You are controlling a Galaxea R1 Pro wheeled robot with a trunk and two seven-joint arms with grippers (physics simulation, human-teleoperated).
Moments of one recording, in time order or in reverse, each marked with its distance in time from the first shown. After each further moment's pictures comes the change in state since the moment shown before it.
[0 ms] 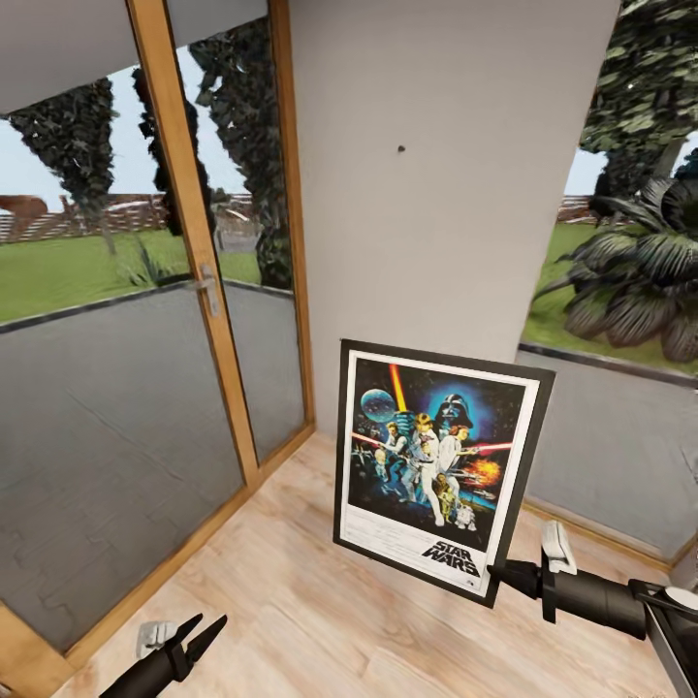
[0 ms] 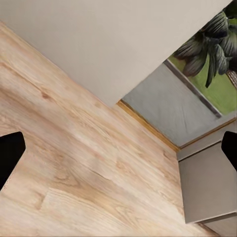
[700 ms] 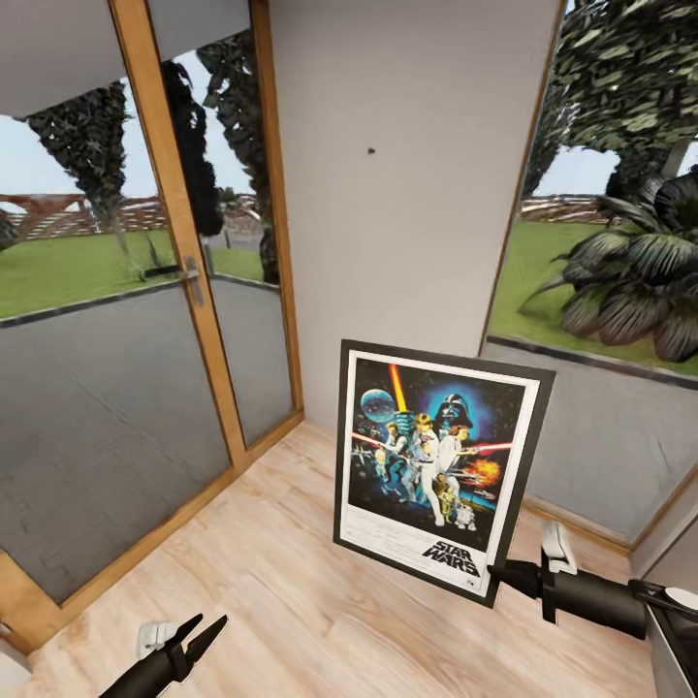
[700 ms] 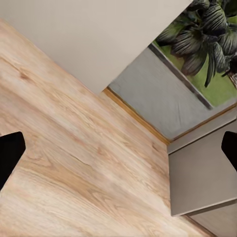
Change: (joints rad) left arm 0.001 0.000 0.000 0.000 0.000 0.000 0.000; right arm 0.000 0.000 0.000 0.000 0.000 -0.001 0.000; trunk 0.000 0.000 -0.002
